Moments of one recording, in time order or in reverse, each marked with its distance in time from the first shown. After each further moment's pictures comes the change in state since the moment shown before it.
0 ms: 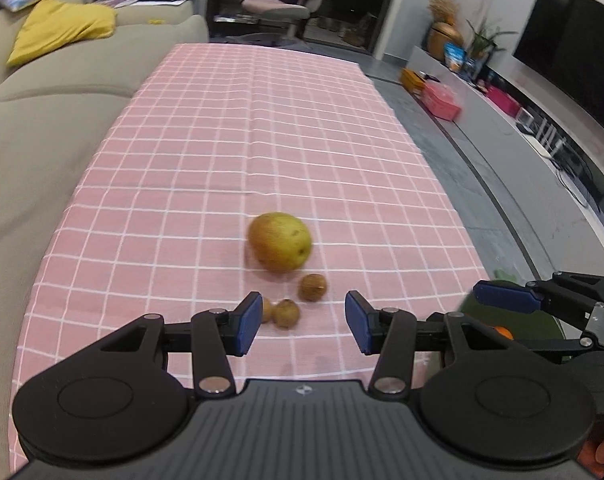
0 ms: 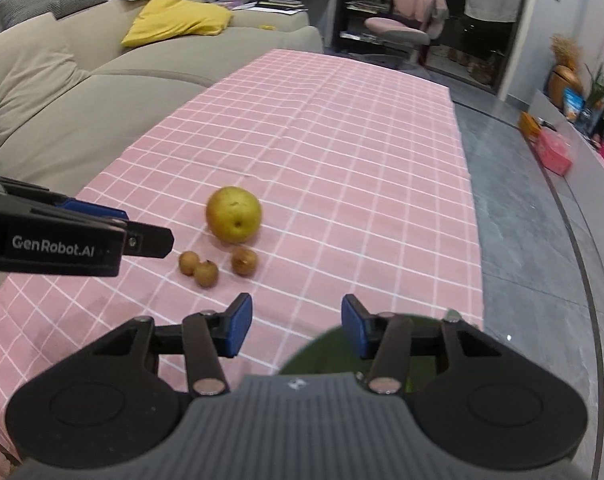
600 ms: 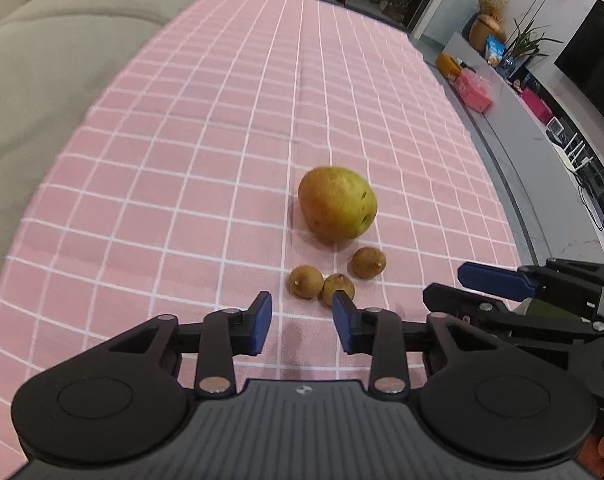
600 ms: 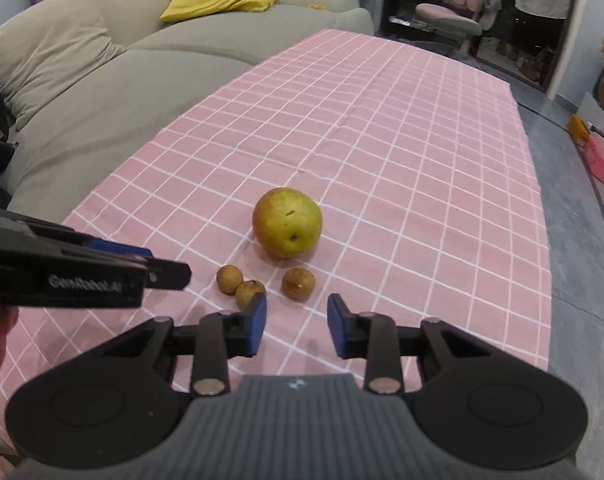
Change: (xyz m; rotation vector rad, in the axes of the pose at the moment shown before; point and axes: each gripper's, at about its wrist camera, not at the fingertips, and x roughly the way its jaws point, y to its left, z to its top) left arm 0.054 0.045 -0.008 -0.145 0.129 -0.008; right arm 0.063 0.023 0.027 -0.062 0.072 0.118
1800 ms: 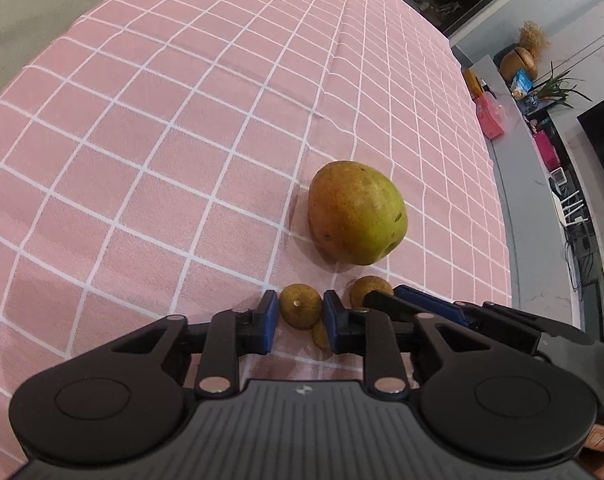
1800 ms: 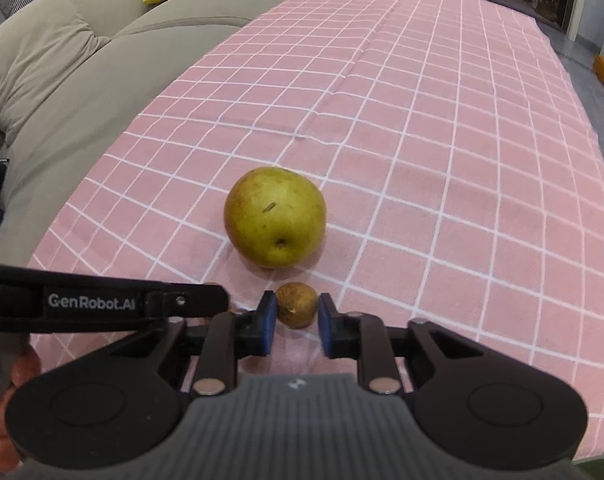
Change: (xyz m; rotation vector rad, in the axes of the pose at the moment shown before) left arm 0.056 0.028 0.016 -0.264 0.091 -0.101; right arm 0.083 -0.024 0.016 0.120 0.102 0.107
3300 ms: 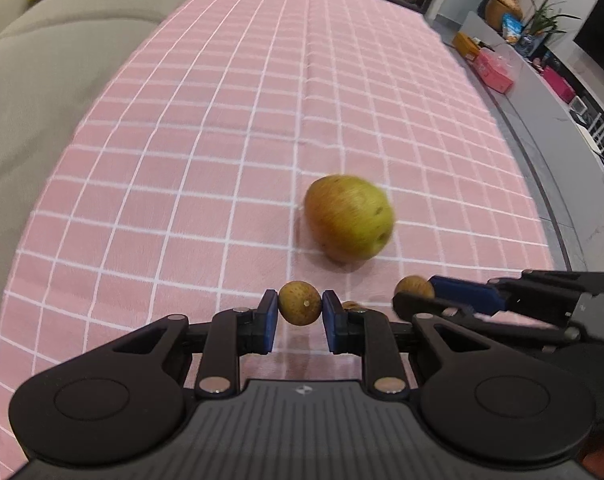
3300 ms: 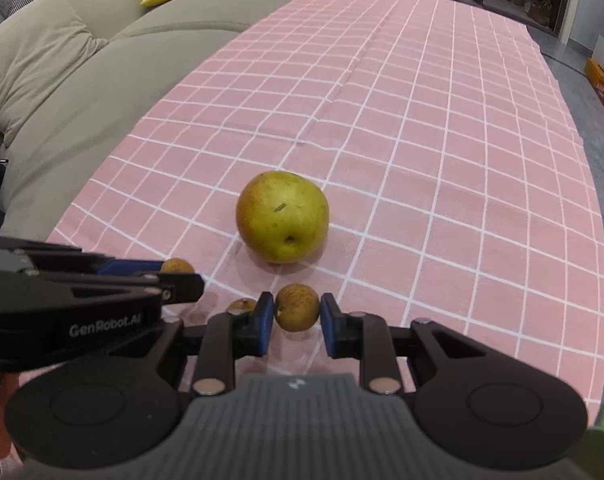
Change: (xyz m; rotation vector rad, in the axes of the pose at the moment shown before) left arm -0.031 -0.049 -0.009 0.303 -0.067 0.206; right arm -0.029 0.012 -0.006 -0.009 -0.026 -0.028
